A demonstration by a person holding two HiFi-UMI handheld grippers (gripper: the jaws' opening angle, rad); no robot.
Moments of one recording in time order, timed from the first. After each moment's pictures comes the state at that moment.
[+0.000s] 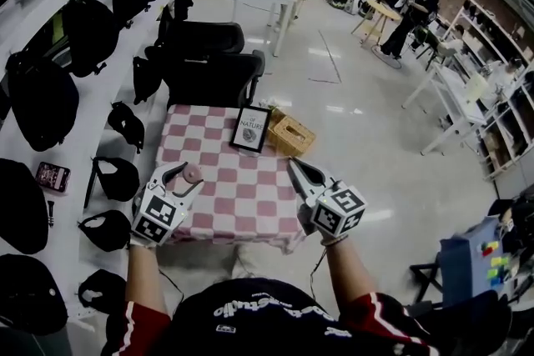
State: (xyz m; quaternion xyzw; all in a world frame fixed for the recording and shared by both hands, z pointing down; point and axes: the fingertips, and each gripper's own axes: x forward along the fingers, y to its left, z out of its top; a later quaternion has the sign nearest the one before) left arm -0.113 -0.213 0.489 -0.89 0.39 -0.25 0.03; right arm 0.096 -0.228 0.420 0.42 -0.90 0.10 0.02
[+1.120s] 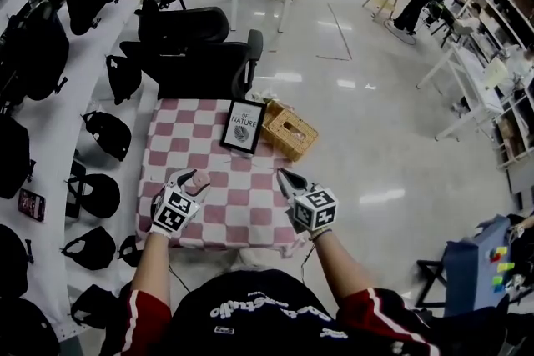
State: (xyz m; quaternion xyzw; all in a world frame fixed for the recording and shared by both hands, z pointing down) left arm -0.052 -0.315 0.665 -0.87 0.36 -0.33 -0.07; right arm 0.155 -0.331 0.616 0.43 -0.87 0.19 0.11
